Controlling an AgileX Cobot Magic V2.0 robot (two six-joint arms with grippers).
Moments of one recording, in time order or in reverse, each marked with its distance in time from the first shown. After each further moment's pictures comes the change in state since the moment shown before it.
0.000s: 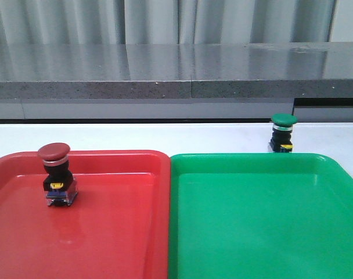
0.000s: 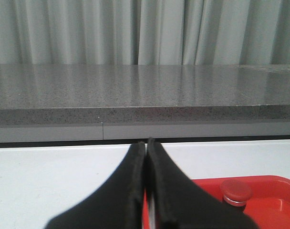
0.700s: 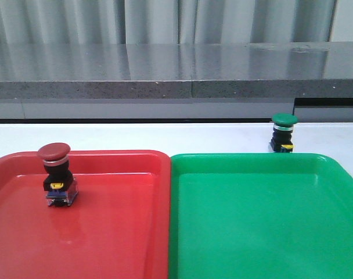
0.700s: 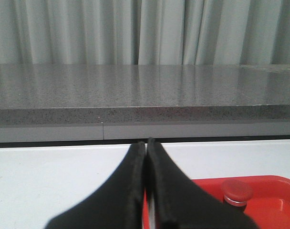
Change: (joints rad) left arm 0.000 0.000 0.000 0.000 0.000 0.000; right arm 0.000 0.017 -0.214 0.030 0.113 0.000
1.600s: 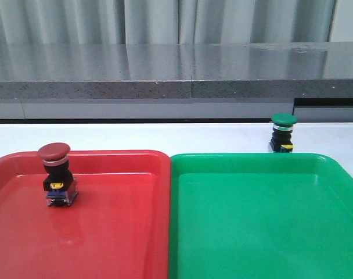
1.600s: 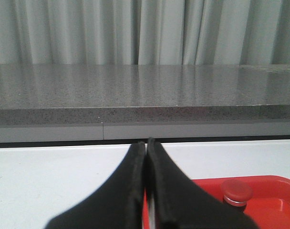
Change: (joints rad) left arm 0.000 0.000 0.000 0.000 0.000 0.000; right arm 0.000 0.530 -0.506 0.002 0.532 0.000
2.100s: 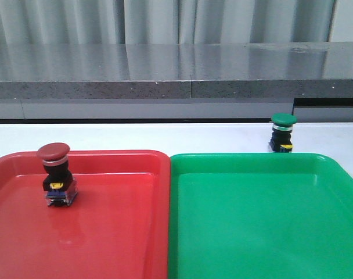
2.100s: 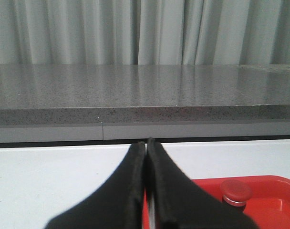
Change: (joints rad) left arm 0.000 0.000 0.000 0.001 0.000 0.000; right arm 0.000 0.092 -0.012 0.013 0.007 0.000
